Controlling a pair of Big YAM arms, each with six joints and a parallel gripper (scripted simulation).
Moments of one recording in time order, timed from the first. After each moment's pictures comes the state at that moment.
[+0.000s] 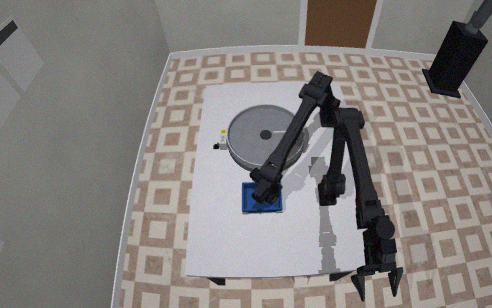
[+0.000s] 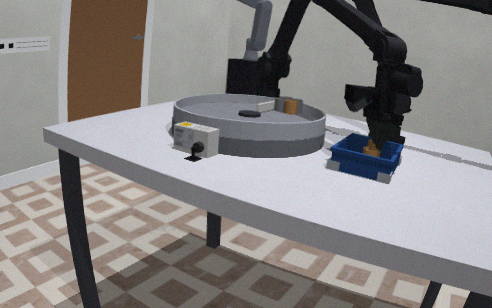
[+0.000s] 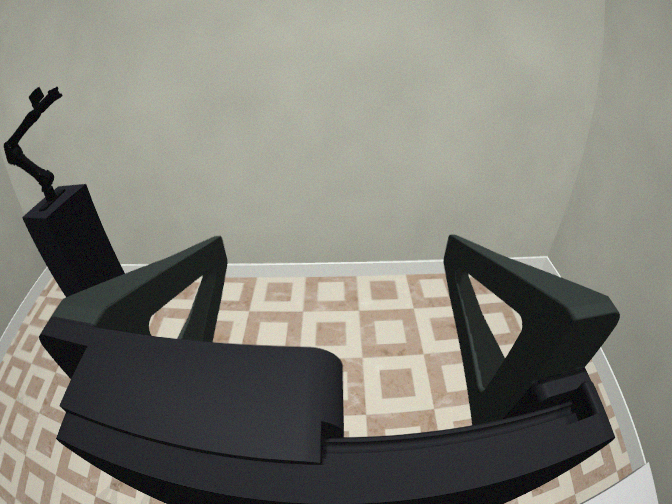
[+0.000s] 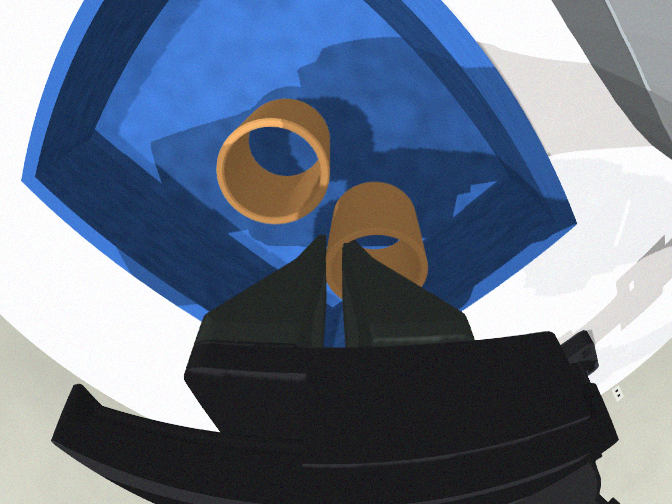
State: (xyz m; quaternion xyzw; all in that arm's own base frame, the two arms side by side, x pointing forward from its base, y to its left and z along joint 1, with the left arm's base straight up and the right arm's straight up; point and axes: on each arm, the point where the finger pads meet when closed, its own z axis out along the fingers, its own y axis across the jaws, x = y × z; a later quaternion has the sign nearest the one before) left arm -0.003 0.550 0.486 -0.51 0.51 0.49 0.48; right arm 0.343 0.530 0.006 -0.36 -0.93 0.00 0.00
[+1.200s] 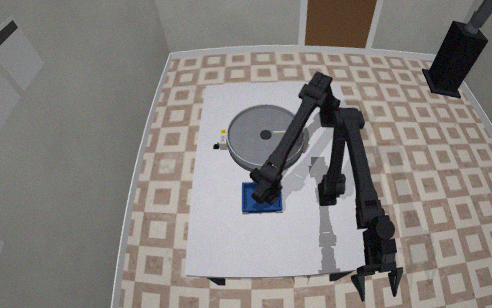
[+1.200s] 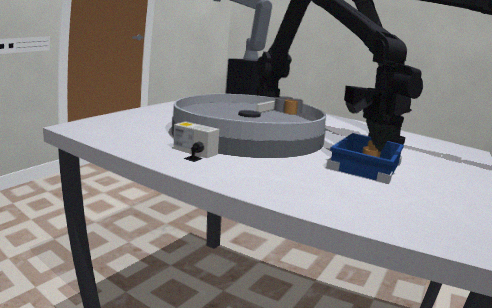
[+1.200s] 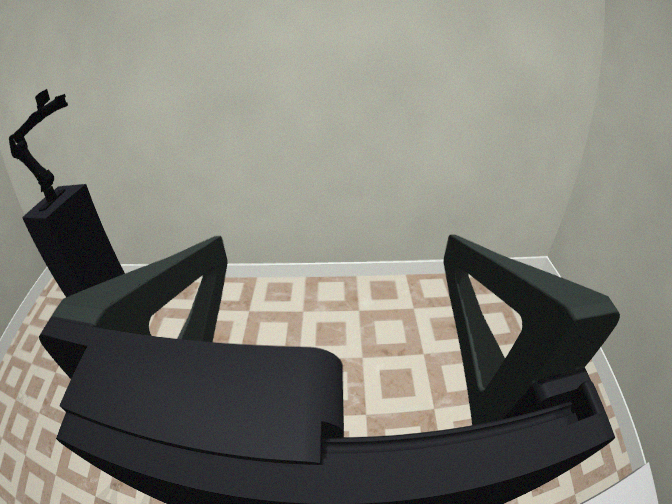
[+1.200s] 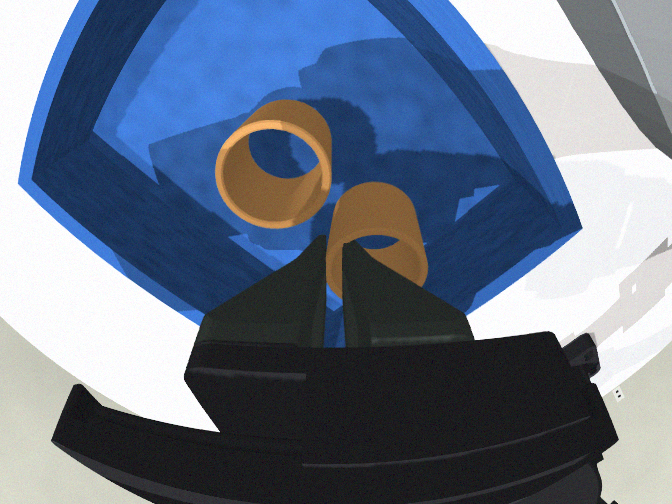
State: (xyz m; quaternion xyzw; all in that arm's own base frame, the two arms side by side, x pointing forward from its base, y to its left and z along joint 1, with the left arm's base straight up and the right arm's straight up) left arm -0.003 0.550 0.486 -0.51 0.51 0.49 0.48; right arm 0.343 0.530 0.003 -0.36 -0.93 0.00 0.00
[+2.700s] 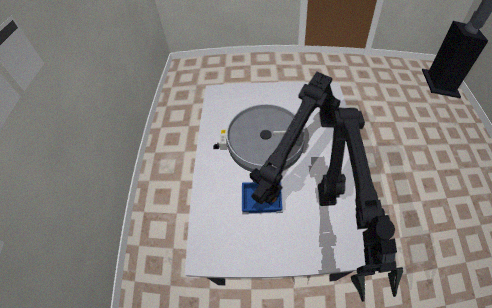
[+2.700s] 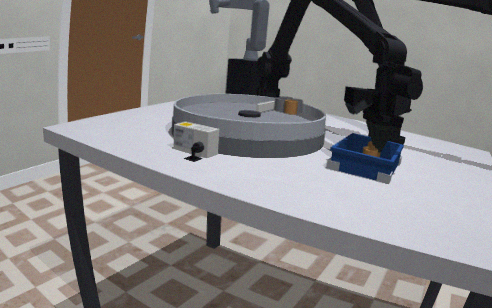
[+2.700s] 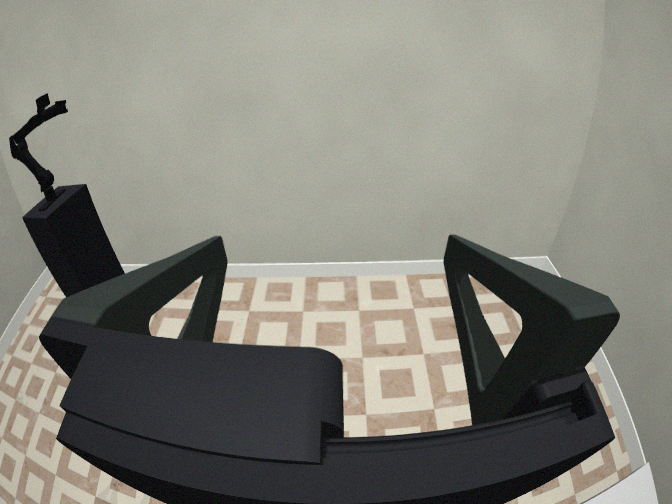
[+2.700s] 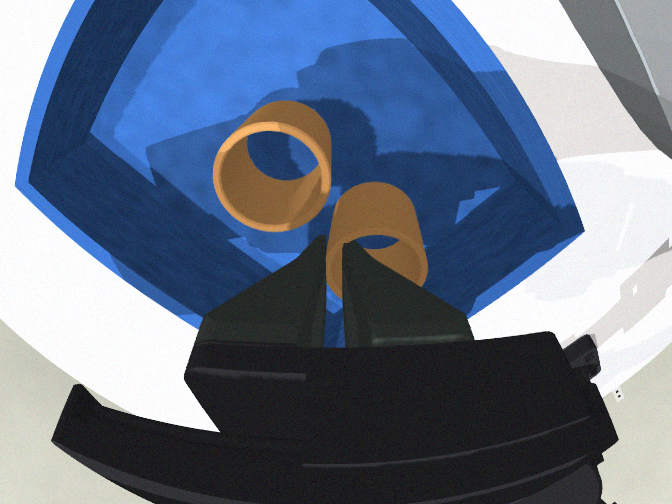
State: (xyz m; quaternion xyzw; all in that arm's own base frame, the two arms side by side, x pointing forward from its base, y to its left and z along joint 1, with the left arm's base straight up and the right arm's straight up) left arm -0.003 0.550 0.486 -0.51 0.51 0.49 0.48; right arm 0.343 0.530 0.001 -0.36 -0.93 0.00 0.00
